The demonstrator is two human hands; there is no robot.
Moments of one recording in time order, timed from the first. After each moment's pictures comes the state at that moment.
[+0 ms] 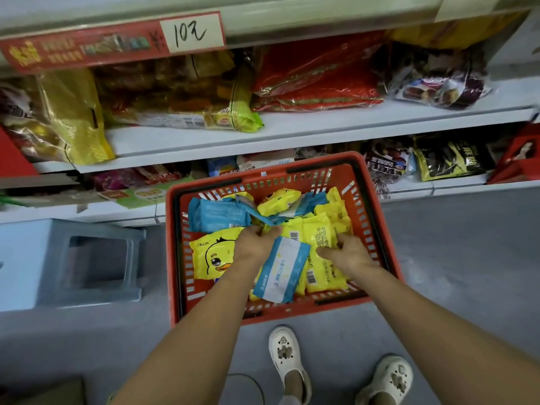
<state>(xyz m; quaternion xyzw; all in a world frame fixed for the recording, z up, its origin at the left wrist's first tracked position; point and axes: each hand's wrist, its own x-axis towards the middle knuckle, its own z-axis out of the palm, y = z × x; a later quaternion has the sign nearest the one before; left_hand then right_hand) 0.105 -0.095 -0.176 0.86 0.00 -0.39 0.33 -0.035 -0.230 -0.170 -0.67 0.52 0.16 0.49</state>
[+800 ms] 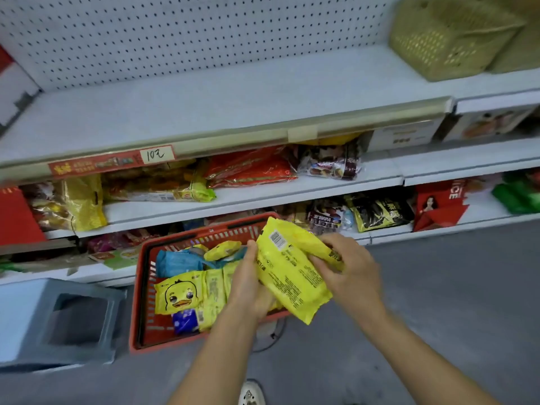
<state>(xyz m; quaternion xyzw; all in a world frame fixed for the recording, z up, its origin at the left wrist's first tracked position) -0.062 -0.186 0.035 0.47 0.21 -0.46 0.72 -0.187 -0.294 0.048 -0.86 0.28 -0.29 0.32</state>
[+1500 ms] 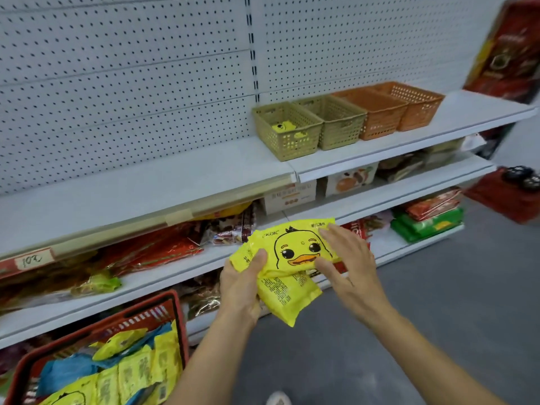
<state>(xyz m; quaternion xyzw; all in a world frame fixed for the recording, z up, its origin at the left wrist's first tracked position) -0.230 -0.394 0.129 0.55 -0.02 -0.40 0.73 -0.395 -0.498 0.125 -0.85 0.32 -0.32 0.27</state>
